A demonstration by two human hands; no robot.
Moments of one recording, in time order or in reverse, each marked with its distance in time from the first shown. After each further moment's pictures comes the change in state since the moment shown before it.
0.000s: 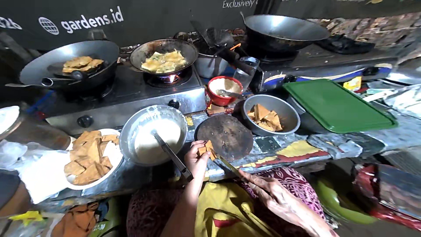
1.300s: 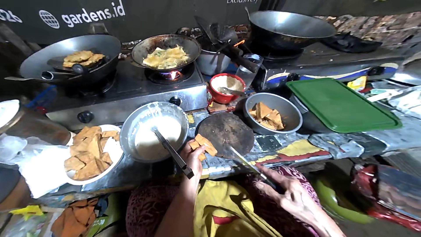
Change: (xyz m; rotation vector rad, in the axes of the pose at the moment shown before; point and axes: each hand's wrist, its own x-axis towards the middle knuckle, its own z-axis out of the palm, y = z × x) left_hand 0.006 0.024 0.004 -0.291 0.240 -0.392; right_hand -0.015 0.013 -0.010 -0.008 0.214 0.126
